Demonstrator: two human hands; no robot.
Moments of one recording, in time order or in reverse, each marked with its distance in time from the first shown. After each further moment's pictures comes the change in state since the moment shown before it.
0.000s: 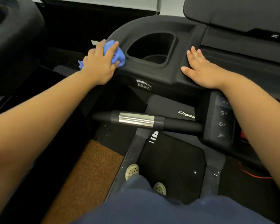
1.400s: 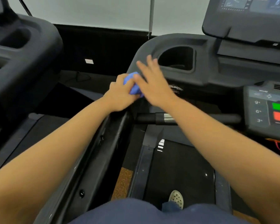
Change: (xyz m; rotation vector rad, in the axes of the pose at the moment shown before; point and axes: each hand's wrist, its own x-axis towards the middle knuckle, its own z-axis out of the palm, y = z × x) left_hand -0.080 -0.073 -0.028 -0.459 -0.248 0.136; right_hand 0.005 -0.255 0.089 0.346 0.414 -0.152
